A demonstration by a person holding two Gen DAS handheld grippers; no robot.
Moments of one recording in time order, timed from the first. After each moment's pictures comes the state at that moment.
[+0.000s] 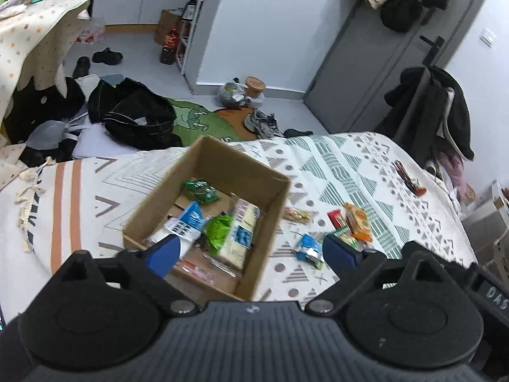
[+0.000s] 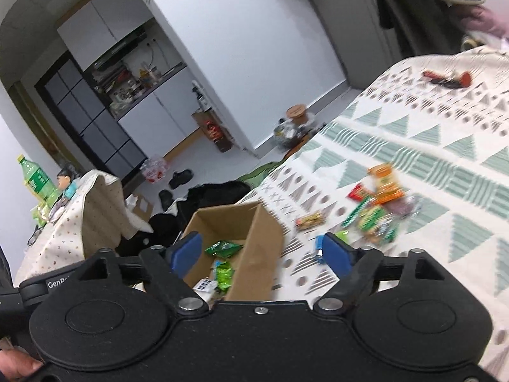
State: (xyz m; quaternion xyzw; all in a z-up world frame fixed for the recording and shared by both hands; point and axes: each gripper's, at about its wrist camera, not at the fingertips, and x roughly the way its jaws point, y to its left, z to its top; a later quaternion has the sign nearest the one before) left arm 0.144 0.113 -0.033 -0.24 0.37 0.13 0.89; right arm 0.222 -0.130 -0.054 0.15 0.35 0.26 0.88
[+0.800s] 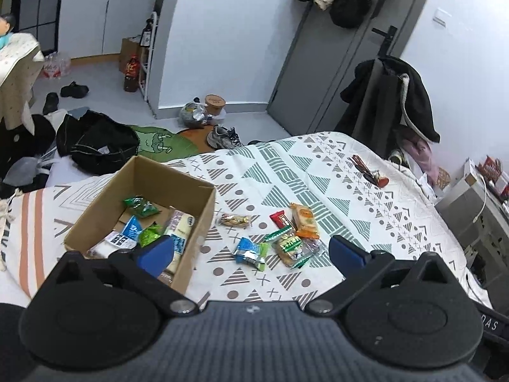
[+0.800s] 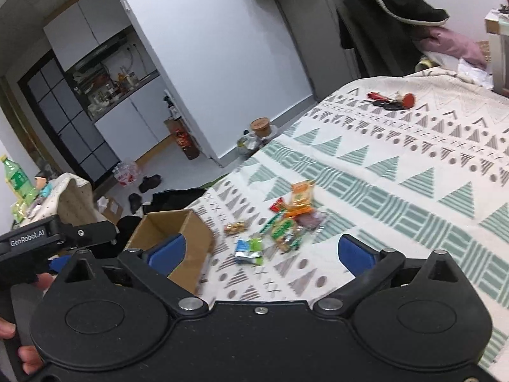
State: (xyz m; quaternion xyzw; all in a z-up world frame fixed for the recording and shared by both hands) left arm 0.157 0.025 -0.003 -0.19 0.34 0.09 0.92; right arm 0.217 -0.230 -0.048 0.12 0.34 0.22 0.91
